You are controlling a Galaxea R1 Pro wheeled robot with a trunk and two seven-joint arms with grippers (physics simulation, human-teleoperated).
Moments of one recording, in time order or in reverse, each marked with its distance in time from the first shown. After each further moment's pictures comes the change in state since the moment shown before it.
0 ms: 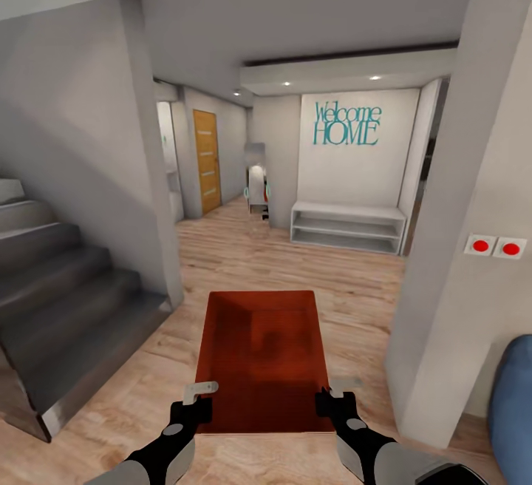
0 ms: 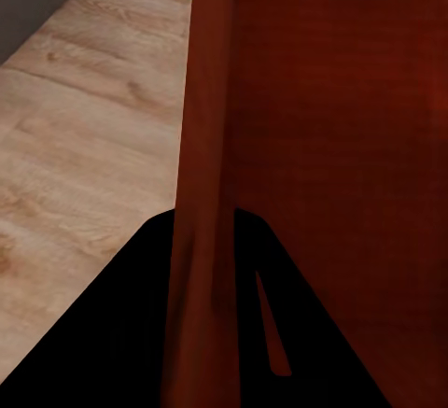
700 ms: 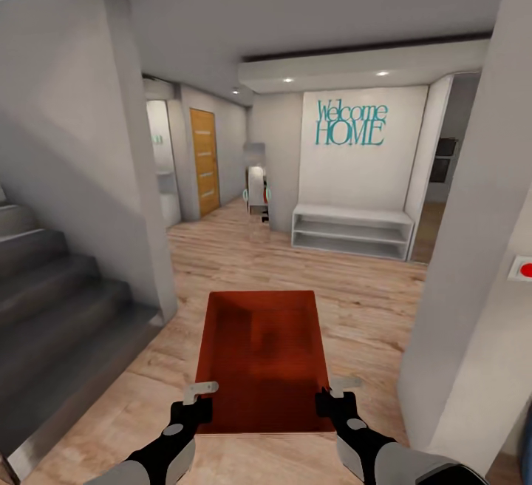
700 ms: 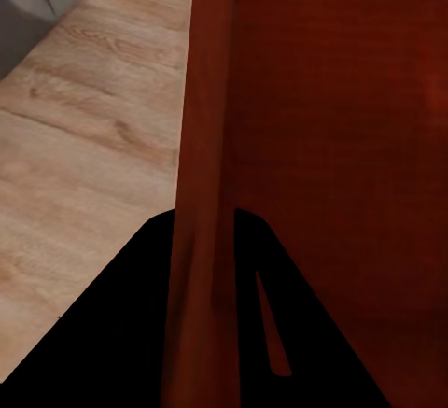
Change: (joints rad) left arm 0.000 -0.001 0.000 0.001 0.001 -0.001 0.000; right arm 0.000 -0.001 -0.003 0.000 0.003 0.000 0.001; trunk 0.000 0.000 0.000
